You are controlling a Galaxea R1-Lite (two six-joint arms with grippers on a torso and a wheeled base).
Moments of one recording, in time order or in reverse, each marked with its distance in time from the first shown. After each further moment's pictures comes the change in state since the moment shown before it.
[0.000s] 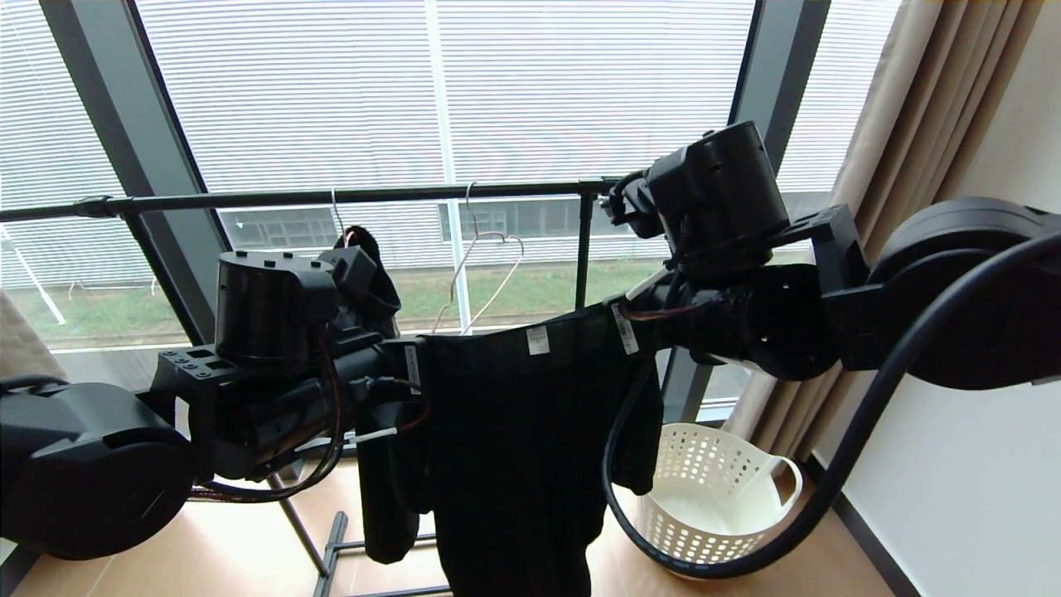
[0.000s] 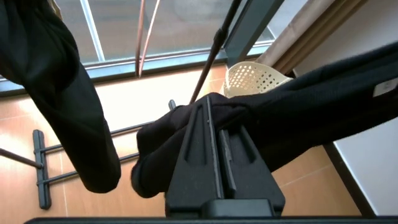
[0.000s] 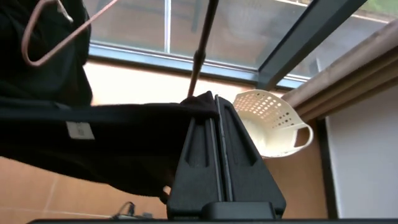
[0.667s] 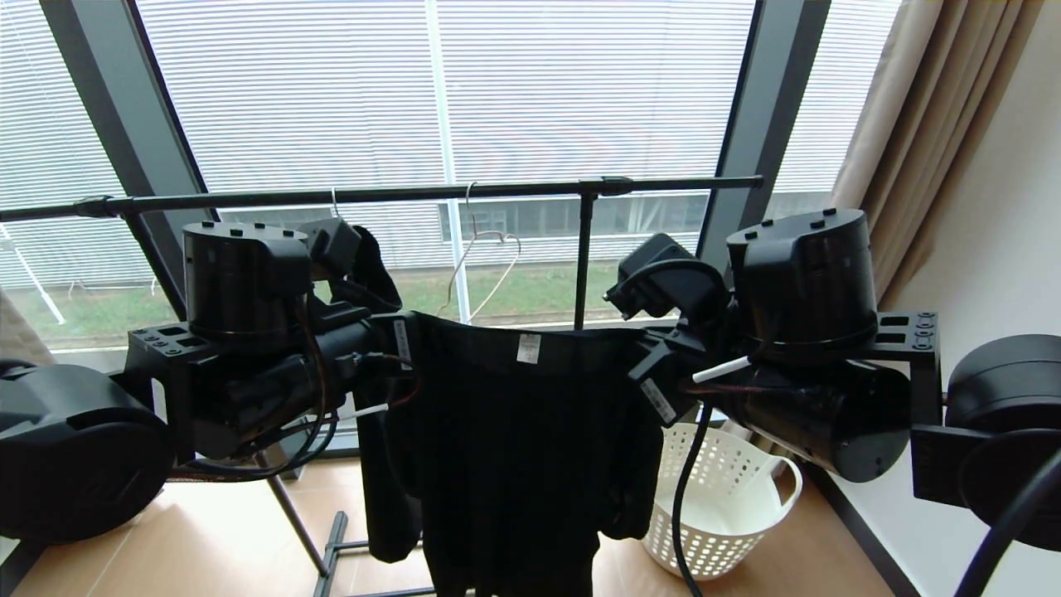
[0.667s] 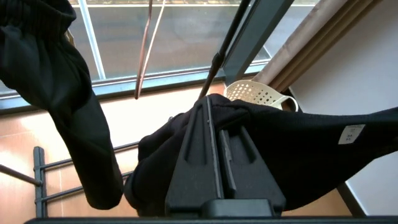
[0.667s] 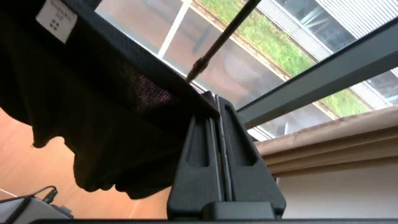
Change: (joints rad) left arm 0.013 -0.029 -0.043 0.002 0.000 0.026; right arm -0.003 -0.135 0.428 -0.443 0.127 -0.405
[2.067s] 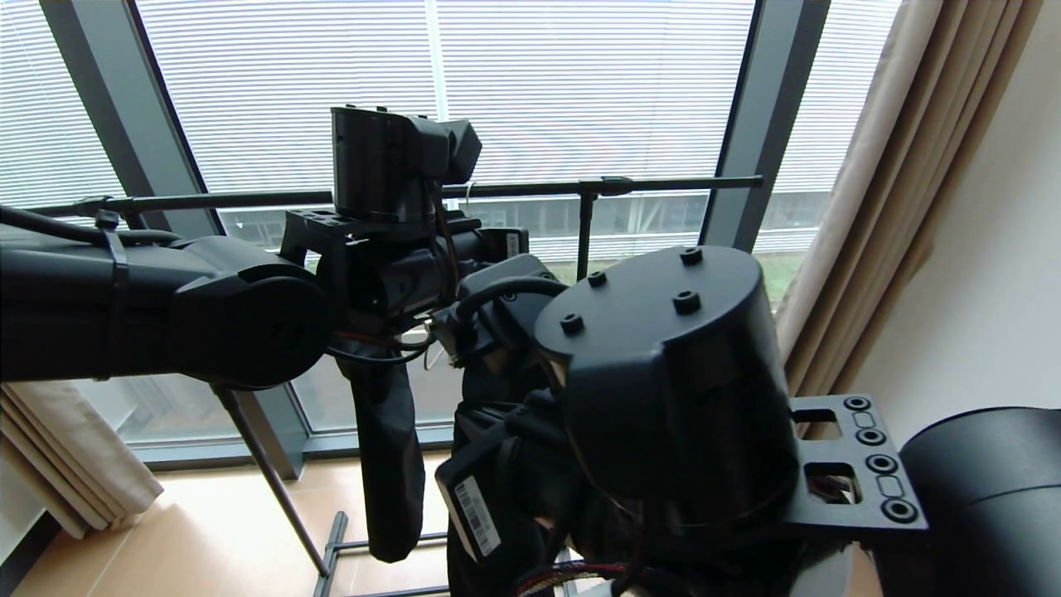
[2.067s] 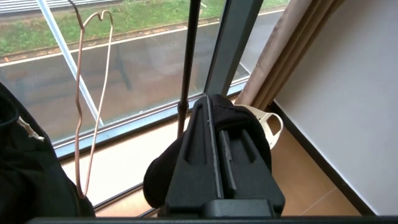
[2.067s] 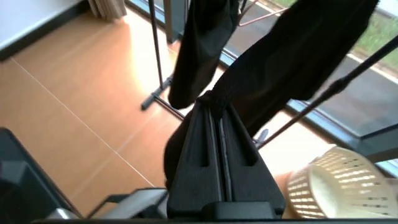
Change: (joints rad) left arm -0.131 0.216 -0.509 0.190 0.022 0.118; right arm 0.380 0.100 -0.216 0.107 0.023 0.478
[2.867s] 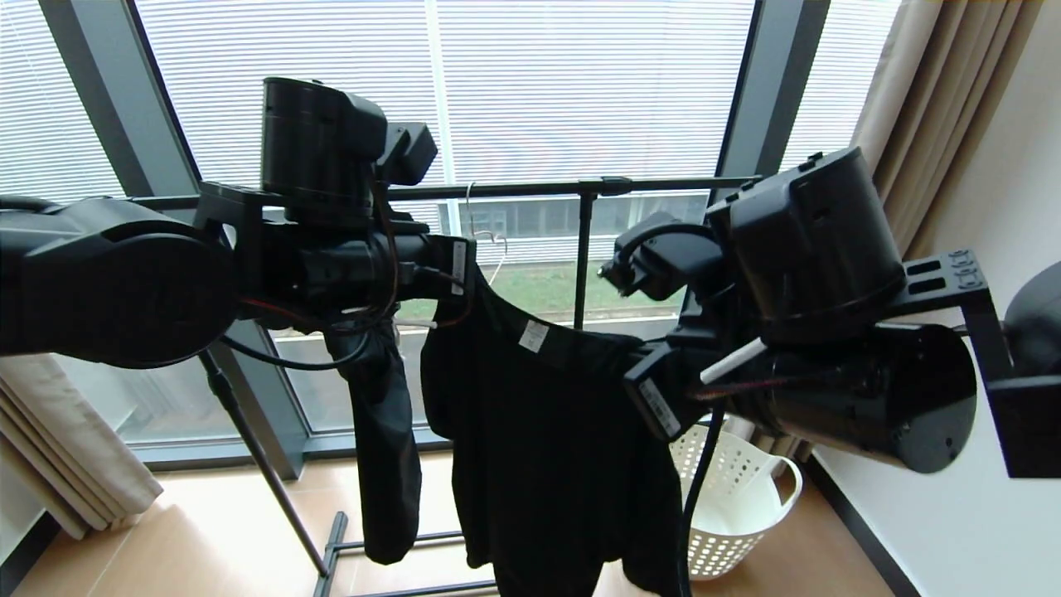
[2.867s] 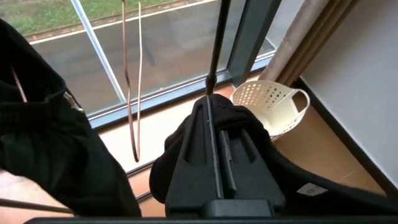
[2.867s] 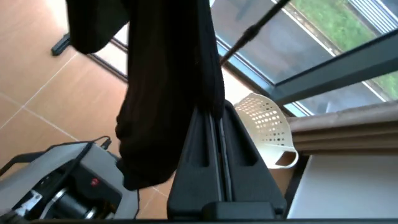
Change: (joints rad) left arm 0.066 -0.115 0.023 0.233 0.004 0.071; right arm -0.315 -0.117 -0.007 0.286 -0.020 -0.261
